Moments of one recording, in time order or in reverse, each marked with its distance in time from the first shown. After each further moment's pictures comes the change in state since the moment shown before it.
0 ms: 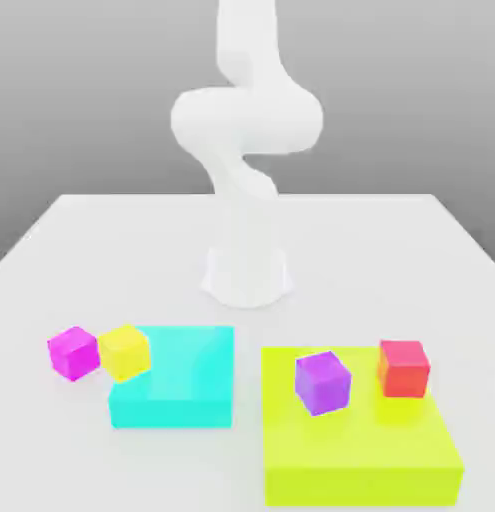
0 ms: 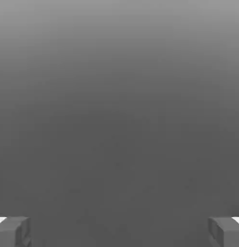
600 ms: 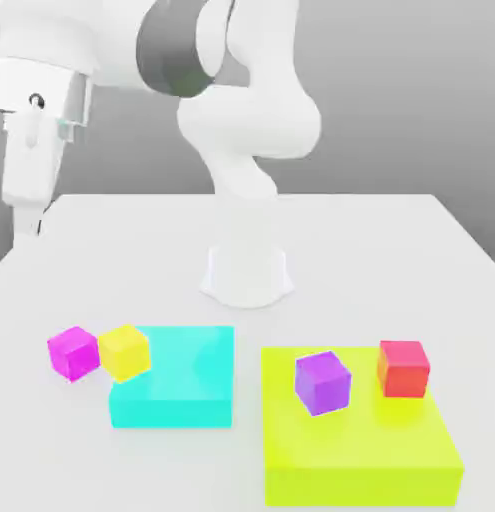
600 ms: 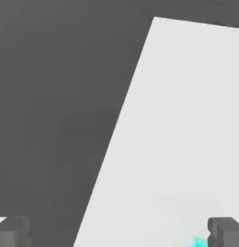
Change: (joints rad) arm -0.465 0.450 -0.024 -0.313 -0.013 0.309 0.800
